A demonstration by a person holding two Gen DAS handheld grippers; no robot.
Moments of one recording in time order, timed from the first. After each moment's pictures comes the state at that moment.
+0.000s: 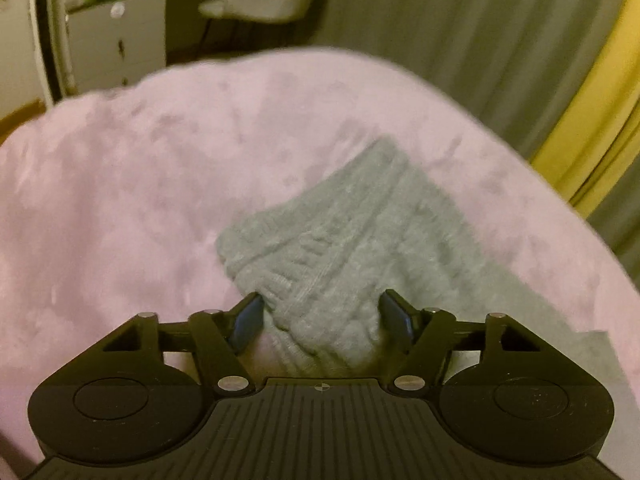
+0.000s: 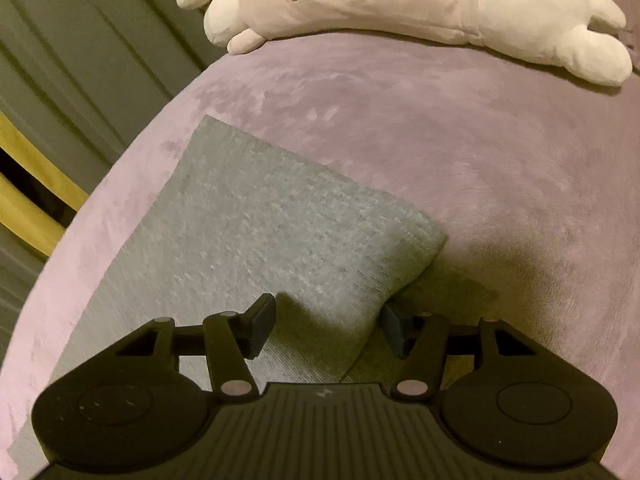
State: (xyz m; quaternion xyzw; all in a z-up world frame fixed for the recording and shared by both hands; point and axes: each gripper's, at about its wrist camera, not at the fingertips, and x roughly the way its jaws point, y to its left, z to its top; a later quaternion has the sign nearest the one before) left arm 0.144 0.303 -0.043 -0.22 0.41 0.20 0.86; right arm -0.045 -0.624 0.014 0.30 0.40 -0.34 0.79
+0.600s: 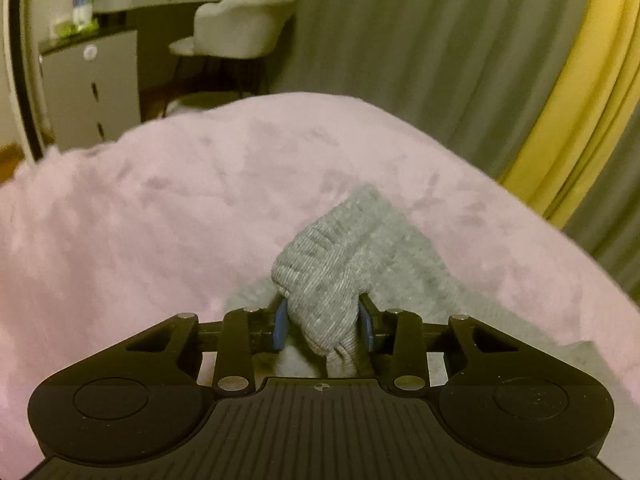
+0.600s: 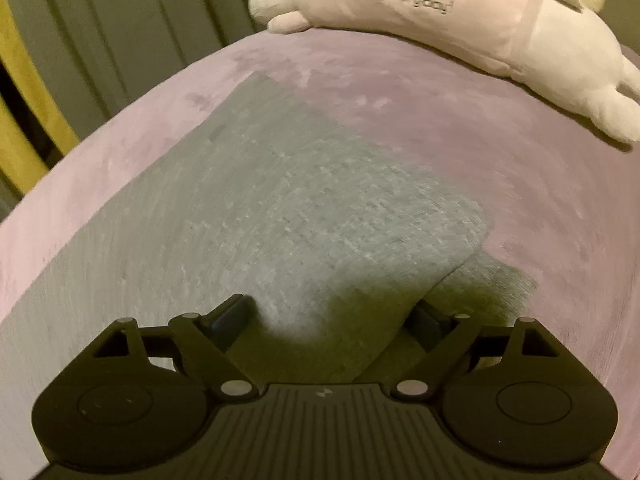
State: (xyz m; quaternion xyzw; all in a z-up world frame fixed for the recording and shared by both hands) left arm 0.146 0.322 -0.021 -0.17 0.36 0.17 0.90; right arm -0.020 -0.583 0.003 0.20 0.44 -0.33 0.81
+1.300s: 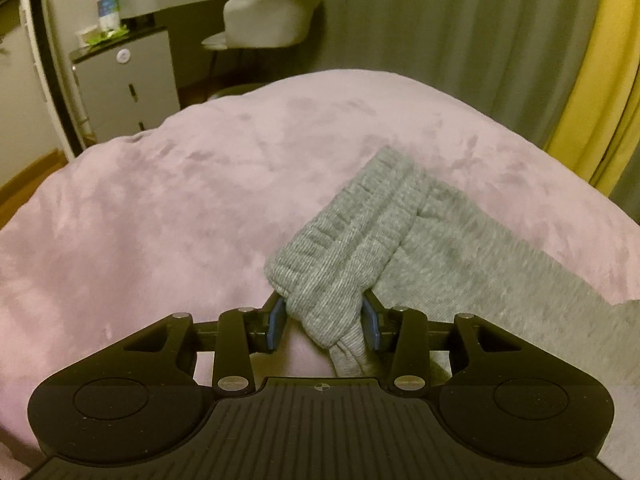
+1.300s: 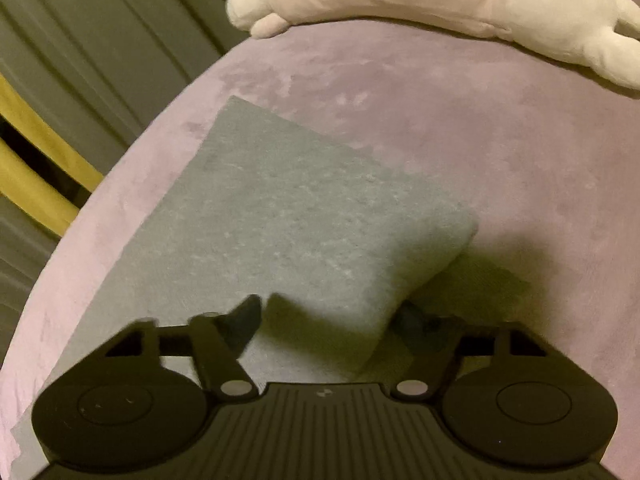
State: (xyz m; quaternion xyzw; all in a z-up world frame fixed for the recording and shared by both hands) left arm 0.131 0.298 -0.031 -0.13 0.39 0.23 0.88; right arm -0.045 -0.621 0.012 0.33 0.40 -0.32 0.80
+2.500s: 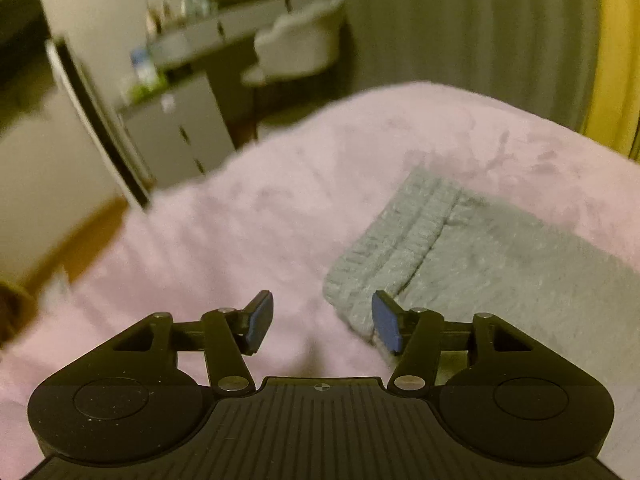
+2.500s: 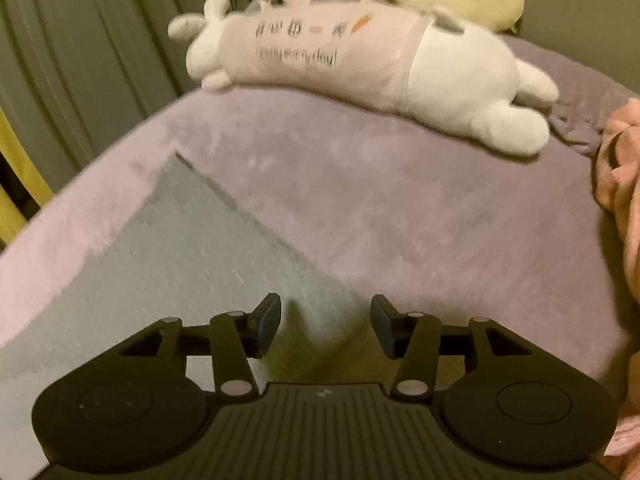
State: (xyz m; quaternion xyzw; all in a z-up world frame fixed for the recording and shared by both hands) left arm 0.104 0.259 0.012 0.00 0.39 0.31 0.87; right arm -0.106 -0.615 0.060 0.22 0.37 -0.40 0.81
